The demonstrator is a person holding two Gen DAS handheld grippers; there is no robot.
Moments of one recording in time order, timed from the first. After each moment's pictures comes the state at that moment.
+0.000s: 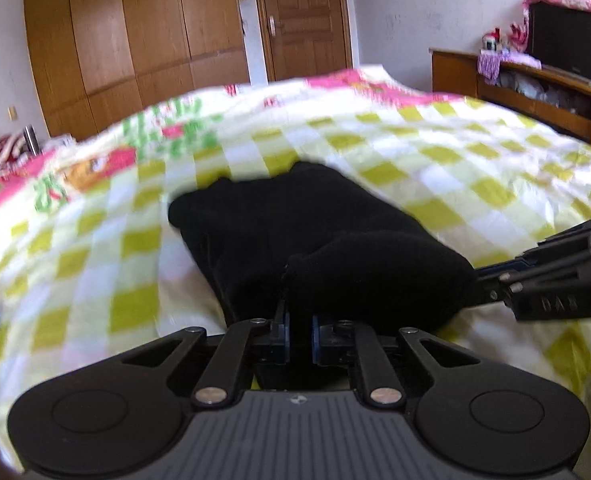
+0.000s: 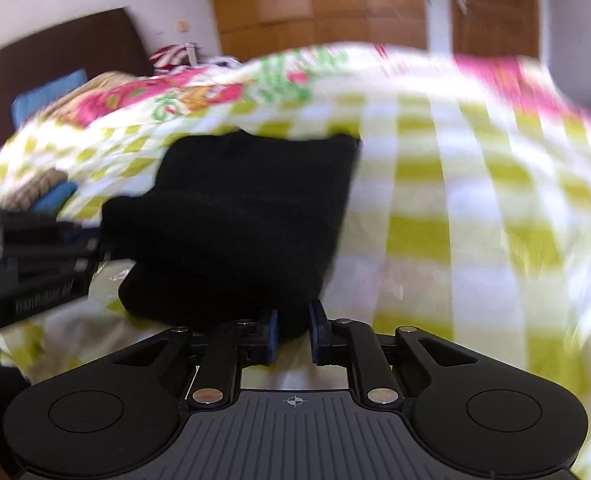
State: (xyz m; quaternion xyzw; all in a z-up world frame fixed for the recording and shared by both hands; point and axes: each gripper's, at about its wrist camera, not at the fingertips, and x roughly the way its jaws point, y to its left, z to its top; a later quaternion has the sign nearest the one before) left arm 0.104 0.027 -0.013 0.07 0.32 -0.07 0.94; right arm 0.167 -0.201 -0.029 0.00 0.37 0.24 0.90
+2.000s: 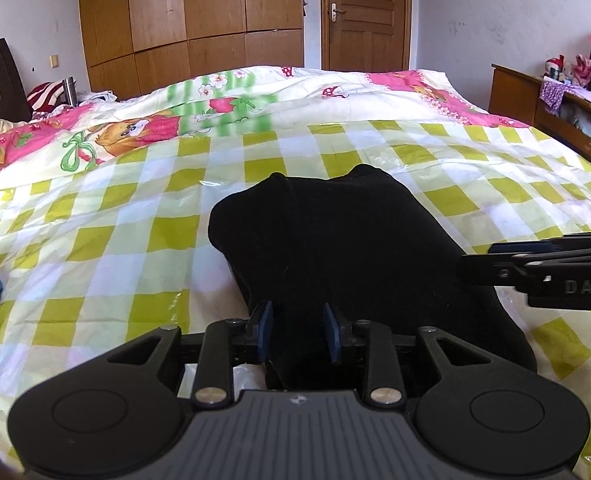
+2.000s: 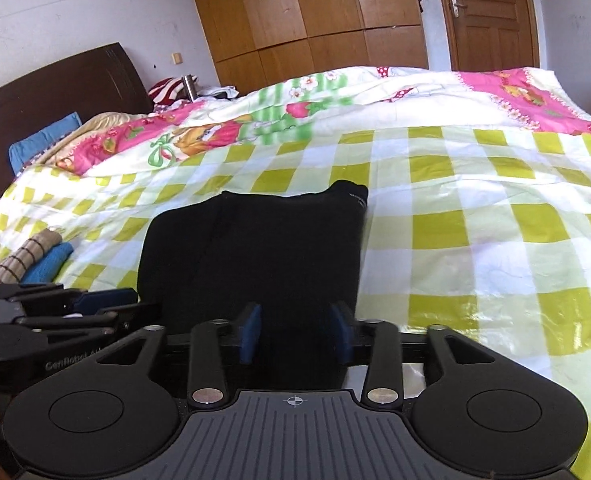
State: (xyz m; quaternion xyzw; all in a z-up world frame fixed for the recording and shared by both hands) left arm 0.166 0.053 -0.004 0.00 0.34 0.00 0.94; right arm 0.230 -0.177 -0.007 0.03 0.33 0.25 0.91
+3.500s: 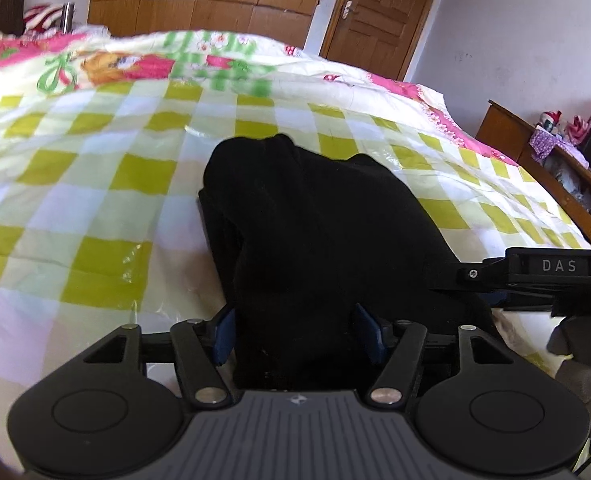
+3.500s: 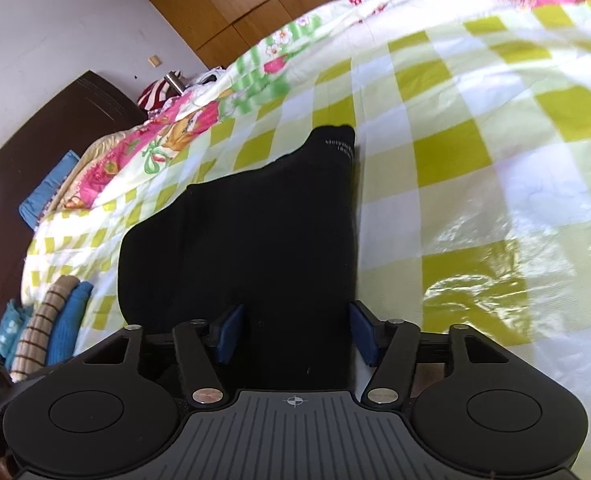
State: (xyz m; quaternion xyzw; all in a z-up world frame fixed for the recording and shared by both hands) left arm 0.188 0.085 -0.042 -0.14 0.36 -0.04 0.92; right arm 0.291 -0.197 -0.051 0.18 0.43 0.28 0.84
